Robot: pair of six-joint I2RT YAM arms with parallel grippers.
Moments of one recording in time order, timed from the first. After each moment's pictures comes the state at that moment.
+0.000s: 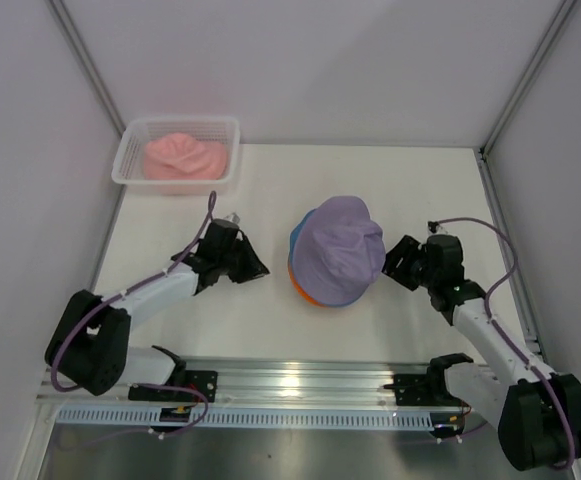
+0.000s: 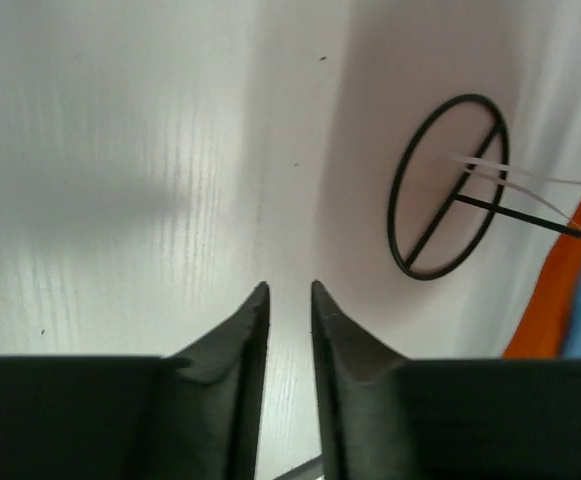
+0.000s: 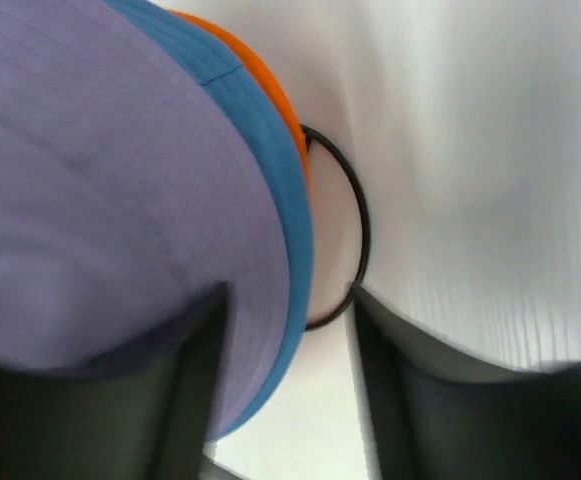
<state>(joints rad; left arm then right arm) -0.48 1.36 0.67 -0.17 0.16 -0.86 0.20 0.99 0.46 -0.09 -0.25 0.76</state>
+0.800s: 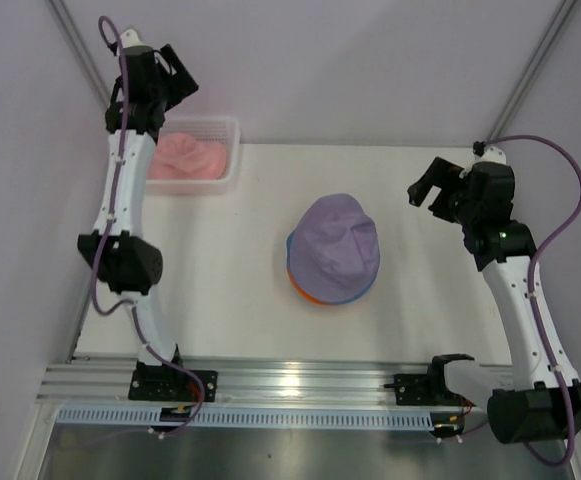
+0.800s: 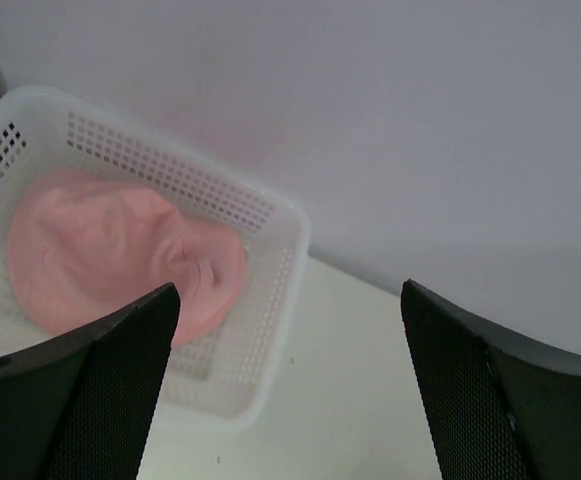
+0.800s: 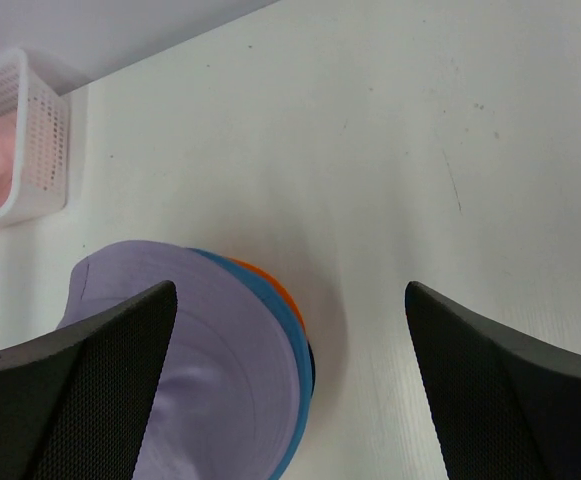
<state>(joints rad) -0.03 1.93 2.23 -0.59 -0.14 -0.49 0.08 1.07 1.21 -0.57 -0.03 0.43</state>
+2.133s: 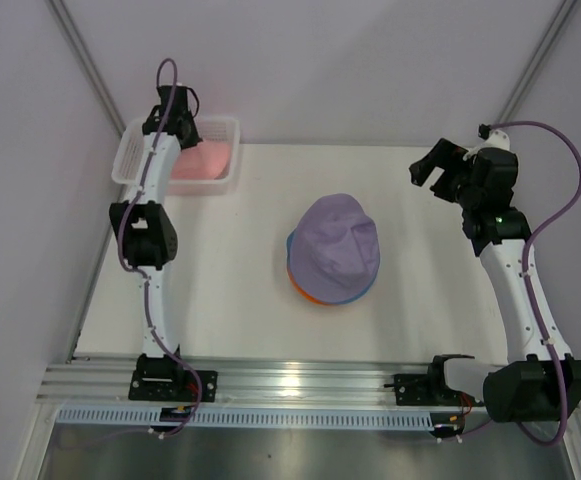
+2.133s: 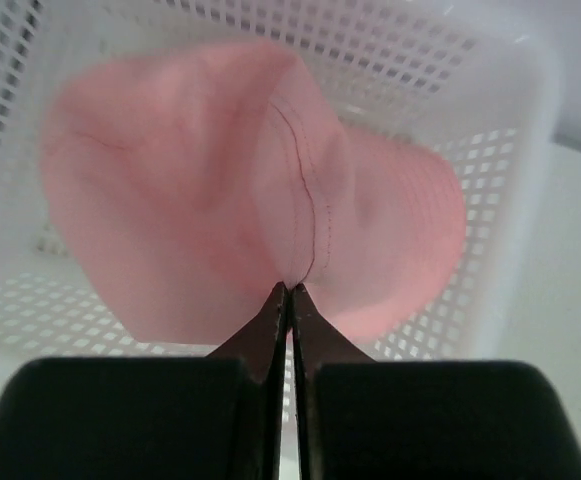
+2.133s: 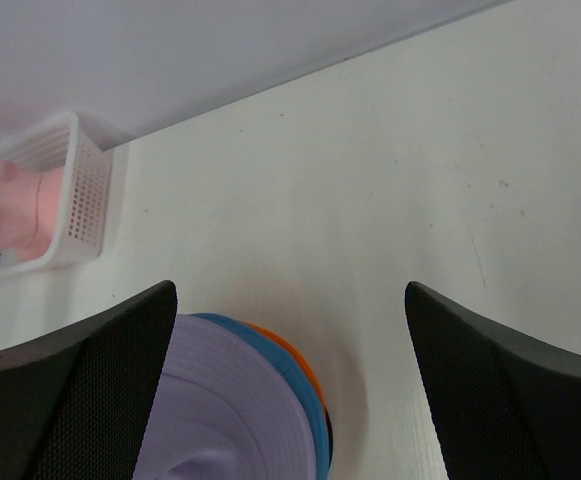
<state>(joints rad) -0.02 2.37 2.36 -0.73 -0.21 -0.27 0.03 1.19 1.23 -0.36 -0.08 0.44</state>
